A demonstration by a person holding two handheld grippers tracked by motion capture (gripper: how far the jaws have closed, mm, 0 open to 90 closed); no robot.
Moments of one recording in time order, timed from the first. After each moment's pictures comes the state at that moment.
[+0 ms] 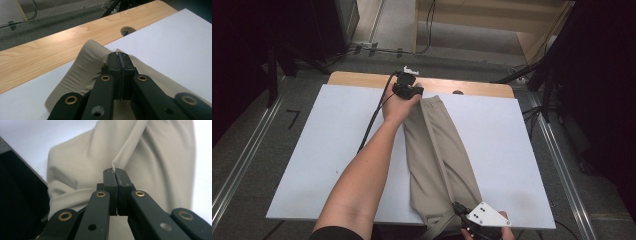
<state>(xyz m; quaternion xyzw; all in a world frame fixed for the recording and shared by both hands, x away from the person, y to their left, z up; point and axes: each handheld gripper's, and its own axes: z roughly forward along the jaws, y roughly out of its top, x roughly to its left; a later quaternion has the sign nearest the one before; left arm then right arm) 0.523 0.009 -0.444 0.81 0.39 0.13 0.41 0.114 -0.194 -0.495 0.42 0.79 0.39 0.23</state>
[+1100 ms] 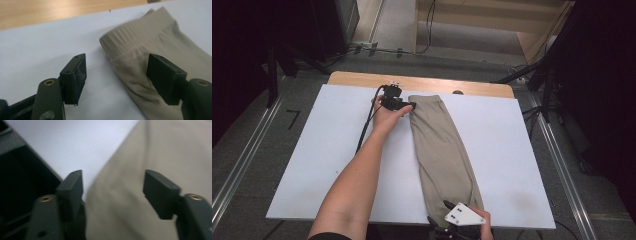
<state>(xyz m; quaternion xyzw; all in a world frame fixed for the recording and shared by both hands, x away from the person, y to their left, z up) 0.520 0.055 -0.498 0.79 0.46 0.09 0.39 0.120 -0.148 -0.509 0.41 0.81 0.37 0.18</state>
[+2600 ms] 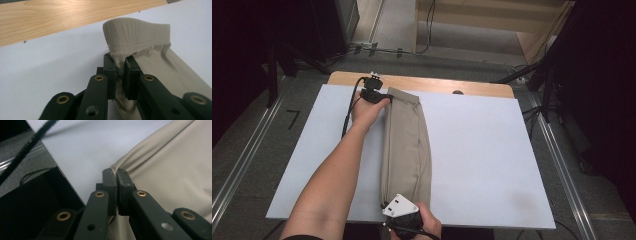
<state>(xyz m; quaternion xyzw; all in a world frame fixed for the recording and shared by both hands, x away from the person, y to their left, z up) 0.528 0.117 -0.464 0.80 0.47 0.10 0.35 0.149 -0.020 -0.486 0.35 0.84 0.38 0.16</state>
